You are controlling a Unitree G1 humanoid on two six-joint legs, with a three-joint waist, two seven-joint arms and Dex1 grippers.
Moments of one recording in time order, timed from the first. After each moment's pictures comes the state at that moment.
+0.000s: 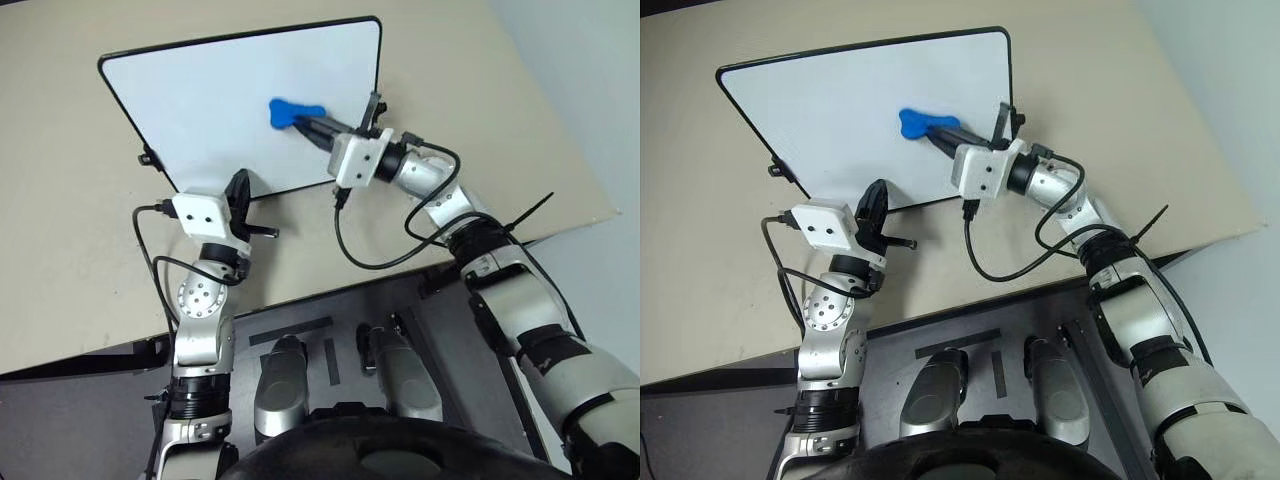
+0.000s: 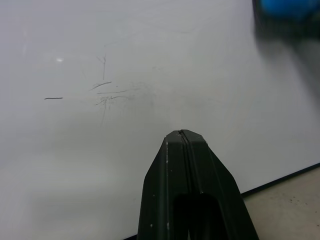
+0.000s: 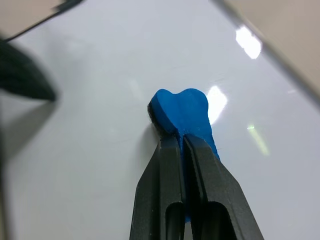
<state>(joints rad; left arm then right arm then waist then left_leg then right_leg) 0.00 0.15 0.09 -0.18 -0.15 -0.03 -0.19 -0.89 -0.21 0.31 0.78 -0.31 -0.81 0.41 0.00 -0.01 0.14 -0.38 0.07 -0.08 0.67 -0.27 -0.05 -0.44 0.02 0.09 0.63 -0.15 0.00</state>
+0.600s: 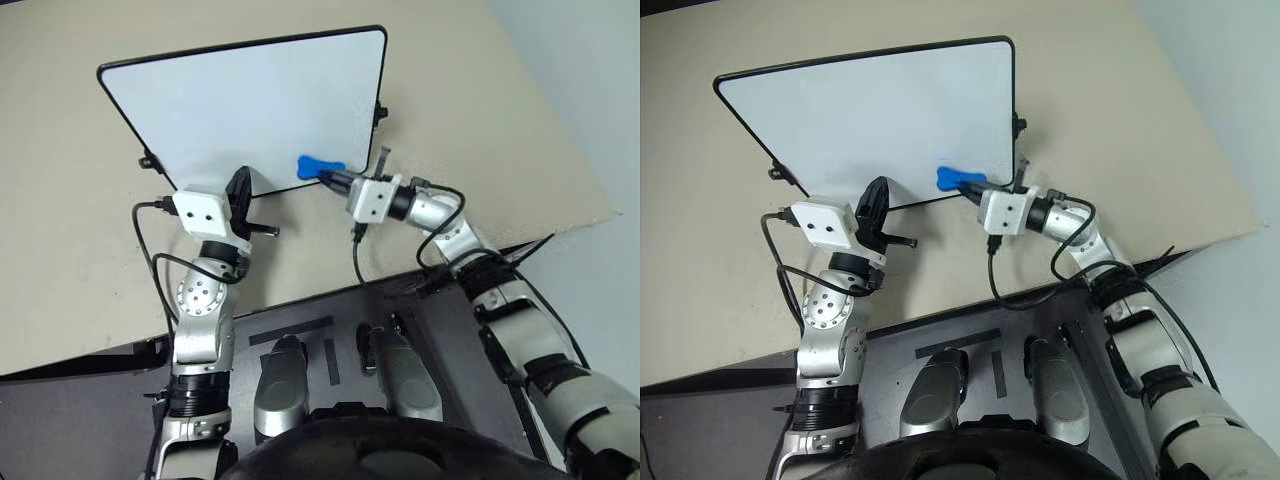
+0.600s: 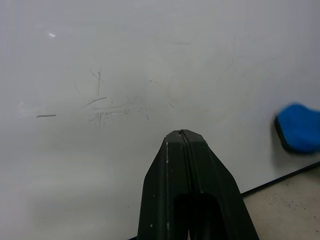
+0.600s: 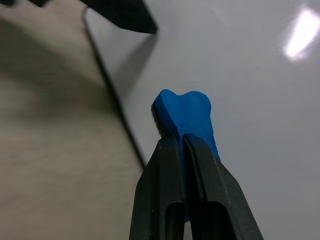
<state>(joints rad) -0.01 0.15 0.09 -0.18 -0.15 -0.02 -0.19 -0.66 -0.26 0.35 0.64 -0.21 -0.68 0.64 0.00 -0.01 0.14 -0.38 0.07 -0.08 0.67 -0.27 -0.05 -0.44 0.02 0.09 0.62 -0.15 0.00</state>
